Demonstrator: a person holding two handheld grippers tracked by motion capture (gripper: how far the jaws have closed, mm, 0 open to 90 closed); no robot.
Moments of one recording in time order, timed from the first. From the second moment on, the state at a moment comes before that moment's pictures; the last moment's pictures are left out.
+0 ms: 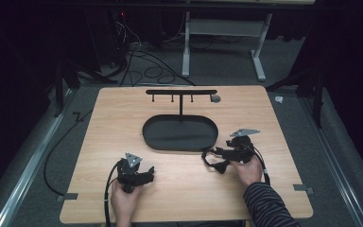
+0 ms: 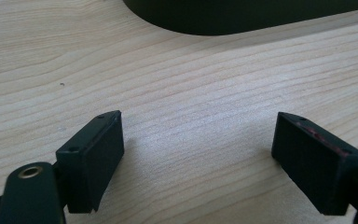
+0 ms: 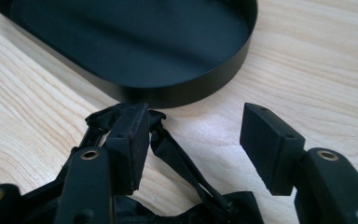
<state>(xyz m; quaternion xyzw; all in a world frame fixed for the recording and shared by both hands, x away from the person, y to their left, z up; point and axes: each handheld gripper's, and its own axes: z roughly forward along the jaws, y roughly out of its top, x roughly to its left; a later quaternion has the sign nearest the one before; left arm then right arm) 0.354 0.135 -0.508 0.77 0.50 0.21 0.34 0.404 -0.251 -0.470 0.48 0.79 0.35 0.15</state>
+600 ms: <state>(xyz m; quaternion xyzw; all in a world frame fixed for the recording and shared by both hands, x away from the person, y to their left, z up) 0.354 0.135 -0.508 0.77 0.50 0.21 0.34 0.406 -0.236 -0.487 0.47 0.82 0.30 0.13</state>
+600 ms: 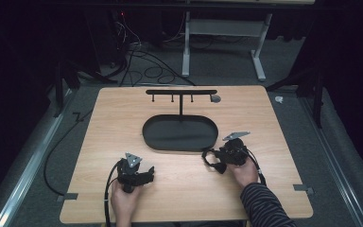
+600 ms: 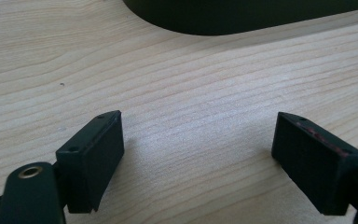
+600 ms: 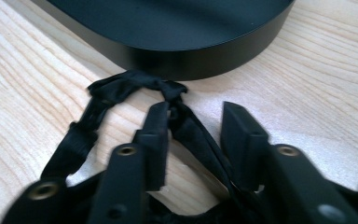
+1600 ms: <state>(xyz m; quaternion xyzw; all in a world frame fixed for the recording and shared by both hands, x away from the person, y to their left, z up) 0.354 0.135 -0.508 0.77 0.50 0.21 0.34 0.392 -0.251 -0.461 0.46 0.81 0.33 0.15</state>
